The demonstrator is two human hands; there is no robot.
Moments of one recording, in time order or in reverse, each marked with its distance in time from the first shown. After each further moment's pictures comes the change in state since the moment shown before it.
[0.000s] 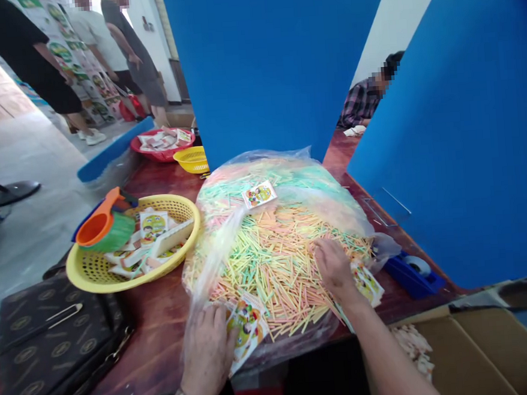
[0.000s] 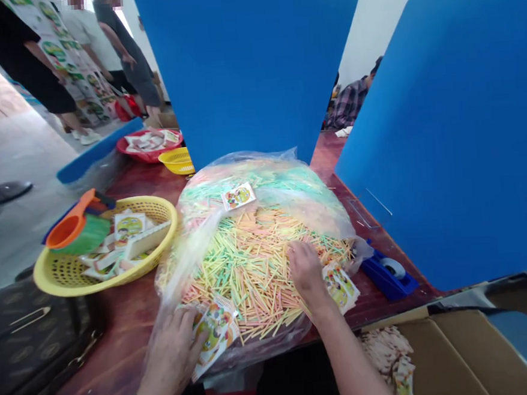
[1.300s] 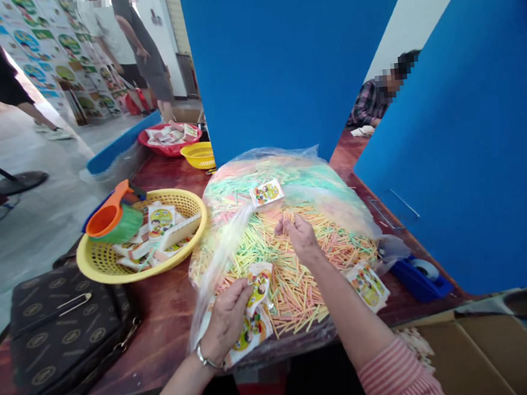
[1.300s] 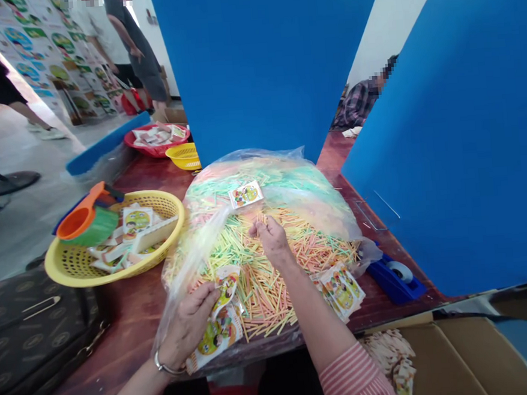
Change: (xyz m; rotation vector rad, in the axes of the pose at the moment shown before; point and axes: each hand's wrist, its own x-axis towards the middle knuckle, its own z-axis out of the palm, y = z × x) left_hand 0.039 0.017 -0.008 -1.055 -0.115 -0.326; right_hand 0.075 -0.065 0.050 0.887 -0.165 0.389
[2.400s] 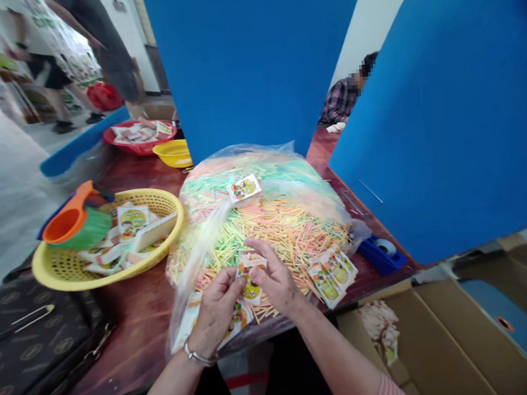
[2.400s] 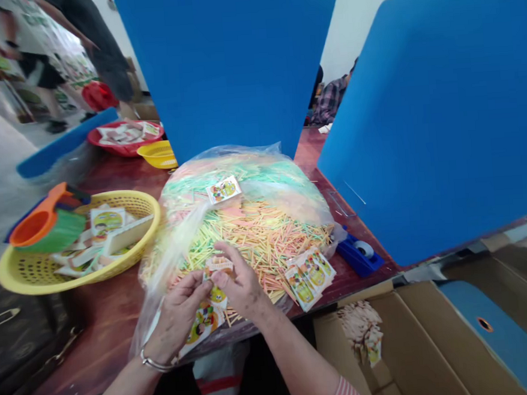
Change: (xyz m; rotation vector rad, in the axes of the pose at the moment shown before) left_hand -0.004 0.020 0.022 -0.318 -0.059 -0.019; right_hand -0.106 -0.050 0.007 0.384 -0.190 0.024
